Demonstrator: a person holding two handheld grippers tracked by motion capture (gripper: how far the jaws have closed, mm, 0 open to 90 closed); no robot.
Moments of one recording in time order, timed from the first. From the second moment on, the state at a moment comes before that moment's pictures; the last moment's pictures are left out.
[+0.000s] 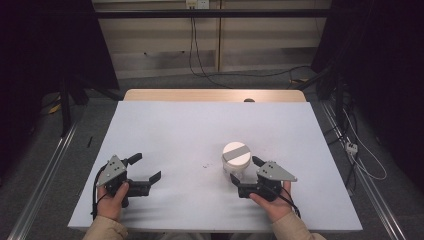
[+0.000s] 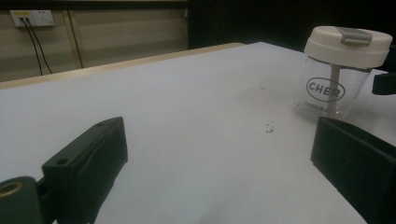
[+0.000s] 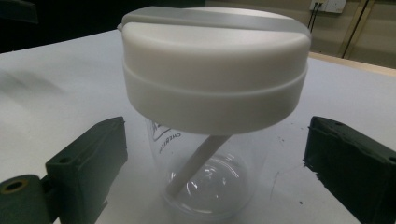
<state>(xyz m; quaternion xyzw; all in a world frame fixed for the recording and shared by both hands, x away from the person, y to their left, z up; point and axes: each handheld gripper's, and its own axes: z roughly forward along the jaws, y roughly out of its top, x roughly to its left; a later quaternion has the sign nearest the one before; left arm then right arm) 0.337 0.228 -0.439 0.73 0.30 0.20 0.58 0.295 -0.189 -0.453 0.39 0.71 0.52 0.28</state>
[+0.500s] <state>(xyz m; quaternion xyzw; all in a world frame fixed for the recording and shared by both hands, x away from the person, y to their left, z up) 0.337 0.227 -0.440 0.74 0.29 0.20 0.58 0.309 -0.173 -0.455 0.41 0.70 0.52 0.27</state>
